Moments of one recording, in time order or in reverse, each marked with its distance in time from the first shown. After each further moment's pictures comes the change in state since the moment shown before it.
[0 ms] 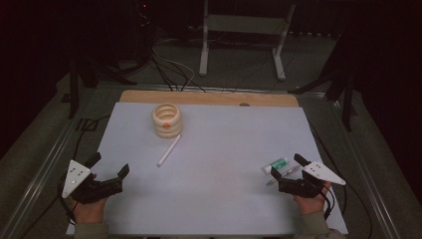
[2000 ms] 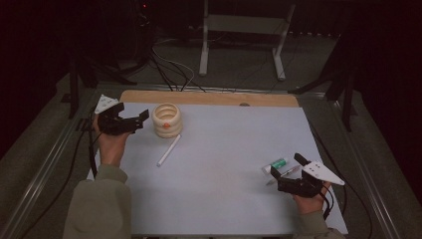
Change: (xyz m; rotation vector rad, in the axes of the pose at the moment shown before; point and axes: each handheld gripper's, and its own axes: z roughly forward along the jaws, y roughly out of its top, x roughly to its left) left arm 0.032 0.083 0.149 0.146 -0.049 -0.083; right arm 0.002 0.001 0.001 -0.007 -0.019 -0.008
